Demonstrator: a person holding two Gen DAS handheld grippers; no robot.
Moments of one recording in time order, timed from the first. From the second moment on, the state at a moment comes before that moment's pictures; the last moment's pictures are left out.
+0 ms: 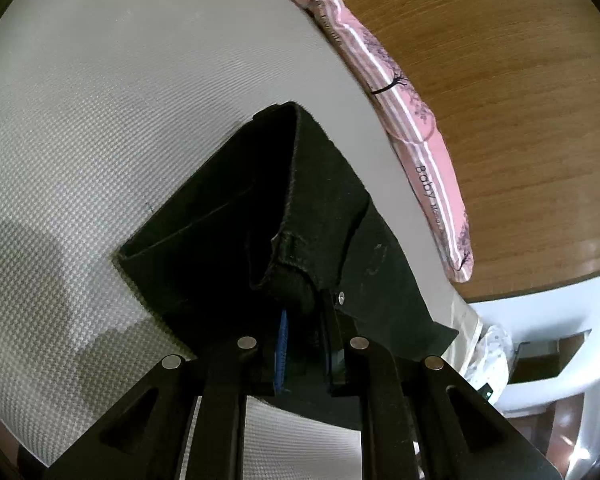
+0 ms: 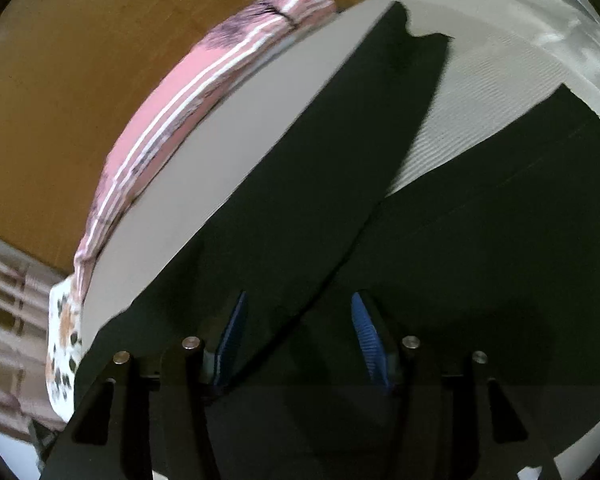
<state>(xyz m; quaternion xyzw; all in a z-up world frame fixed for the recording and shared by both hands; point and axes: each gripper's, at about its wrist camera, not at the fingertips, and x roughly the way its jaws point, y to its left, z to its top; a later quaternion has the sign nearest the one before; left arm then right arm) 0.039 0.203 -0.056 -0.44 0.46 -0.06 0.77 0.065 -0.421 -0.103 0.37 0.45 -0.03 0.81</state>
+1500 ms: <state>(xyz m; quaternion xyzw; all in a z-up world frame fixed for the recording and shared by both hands) 0.065 0.199 -0.046 -0.18 0.55 -0.08 0.81 -0.036 -0.412 -0.052 0.29 0.47 -0.14 0.82</state>
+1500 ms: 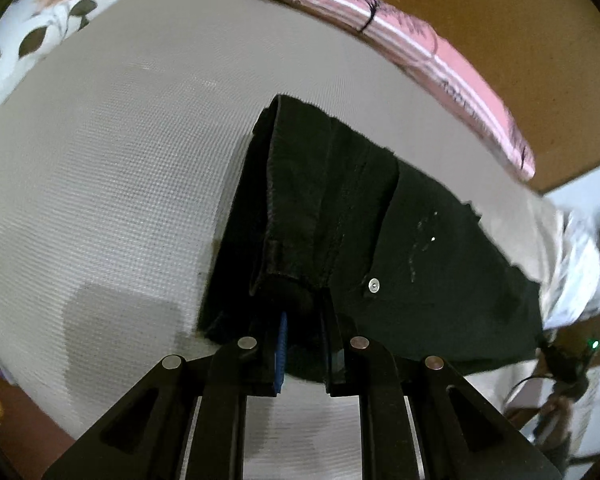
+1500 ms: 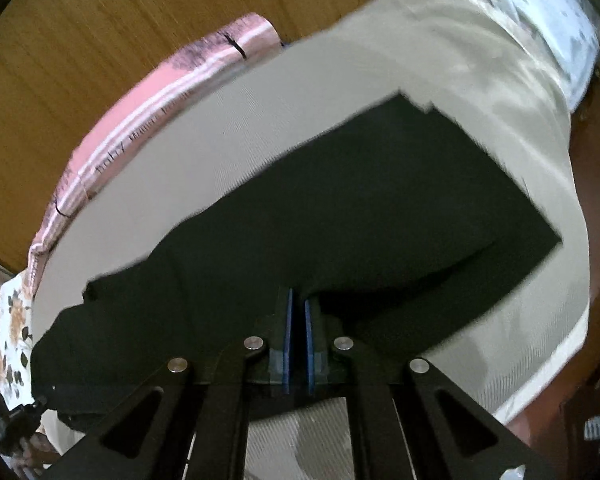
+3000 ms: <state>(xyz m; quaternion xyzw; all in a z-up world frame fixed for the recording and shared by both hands) 0.027 -0.118 -0.015 0.14 0.47 -0.41 0.77 -0.107 -0.570 -0.104 0.48 0.39 -0.18 0.77</state>
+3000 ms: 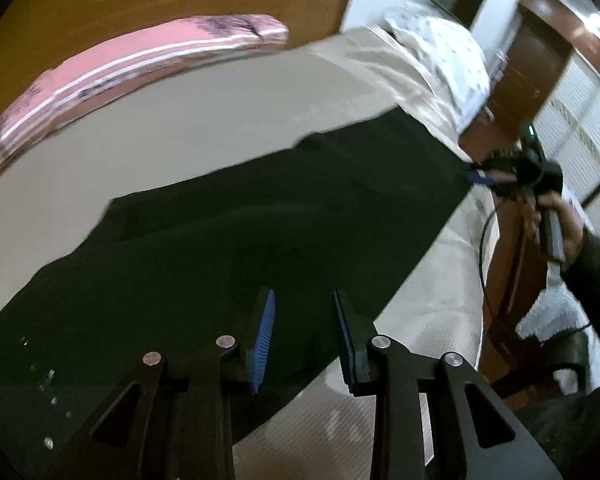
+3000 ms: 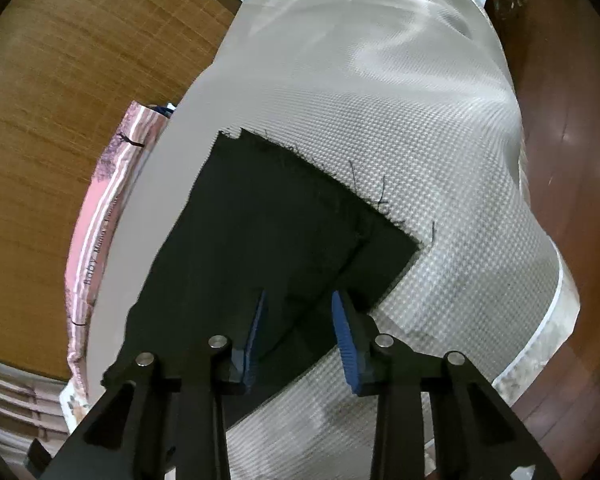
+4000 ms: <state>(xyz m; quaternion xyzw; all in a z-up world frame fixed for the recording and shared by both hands) 0.000 -0.215 -0.066 0.21 0.47 -0.45 0.73 -0.081 -0.556 -0.028 0.52 0.29 -0.07 0.80</state>
